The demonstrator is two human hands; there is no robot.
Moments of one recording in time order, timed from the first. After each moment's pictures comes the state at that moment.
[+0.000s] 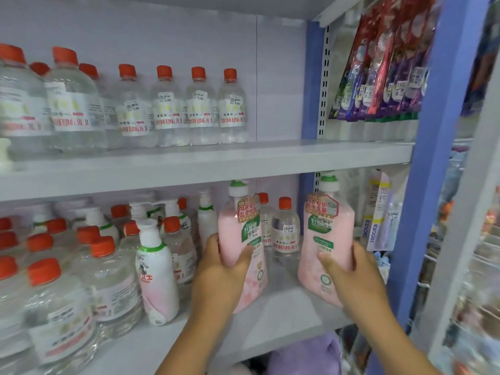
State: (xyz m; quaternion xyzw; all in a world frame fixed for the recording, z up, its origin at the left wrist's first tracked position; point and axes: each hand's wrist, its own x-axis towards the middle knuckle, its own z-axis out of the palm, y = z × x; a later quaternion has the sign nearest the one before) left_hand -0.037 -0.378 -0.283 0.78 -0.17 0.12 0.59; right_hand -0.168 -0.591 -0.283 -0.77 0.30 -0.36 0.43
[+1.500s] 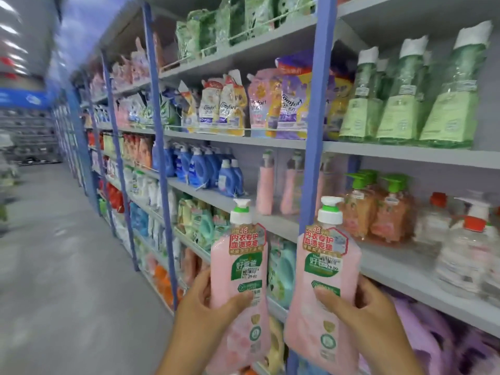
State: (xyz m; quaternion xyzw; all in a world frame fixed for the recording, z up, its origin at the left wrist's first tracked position) left_hand -0.353 0.313 -0.298 0.69 0.15 0.31 0.63; right_hand -0.224 0.086 -0.289 -0.67 -0.20 0.01 0.72
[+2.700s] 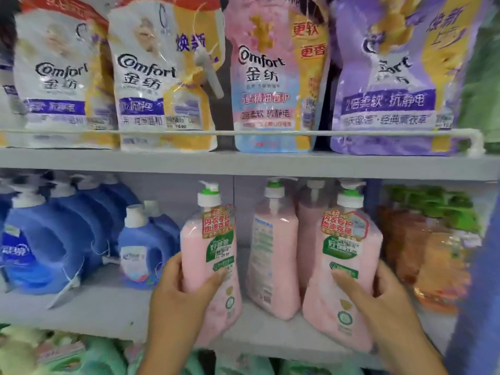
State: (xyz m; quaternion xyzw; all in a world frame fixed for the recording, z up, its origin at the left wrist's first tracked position) left_hand 0.133 0.678 -0.289 0.71 -0.03 0.25 0.65; right_hand 0.087 0.381 -0.281 -0.69 0.04 -0.28 0.67
